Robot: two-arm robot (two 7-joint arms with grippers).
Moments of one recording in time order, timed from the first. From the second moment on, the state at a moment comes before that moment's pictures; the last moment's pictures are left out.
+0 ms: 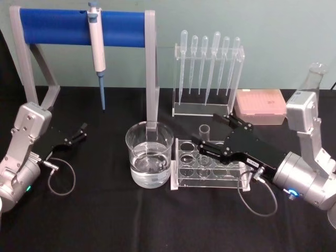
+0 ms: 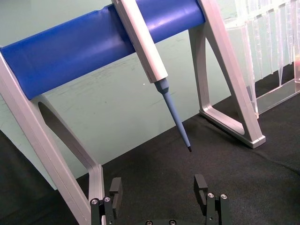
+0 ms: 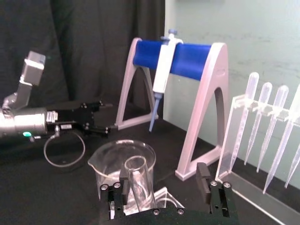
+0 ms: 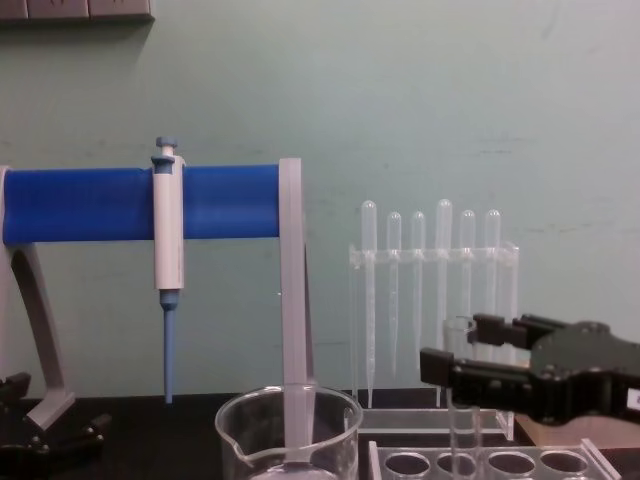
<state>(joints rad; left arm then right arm) -0.20 0.60 0.45 -1.41 -0.25 -0.12 0.03 0.17 0.53 -0.39 -1.62 0.45 -0.04 0.52</state>
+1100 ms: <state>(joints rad) -0.20 0.60 0.45 -1.41 -0.25 -0.12 0.03 0.11 0.34 -0.23 -1.61 0.38 -0.04 0.07</state>
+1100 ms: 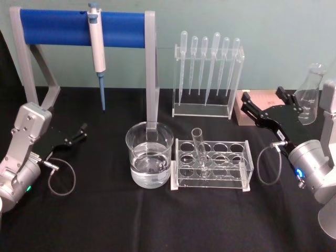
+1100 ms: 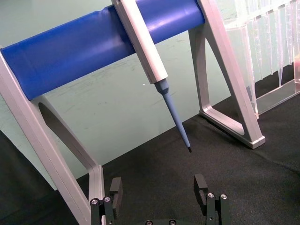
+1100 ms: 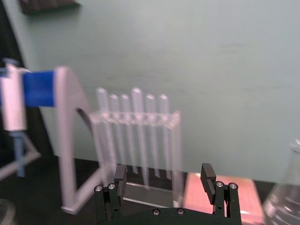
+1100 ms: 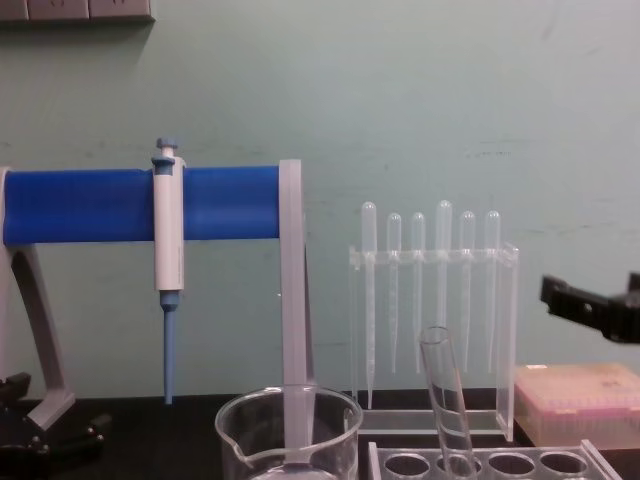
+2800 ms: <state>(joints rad) -0.20 0.60 0.45 -1.41 -0.25 -0.12 0.03 0.11 0.31 -0.20 -1.52 0.30 -0.03 0.05</state>
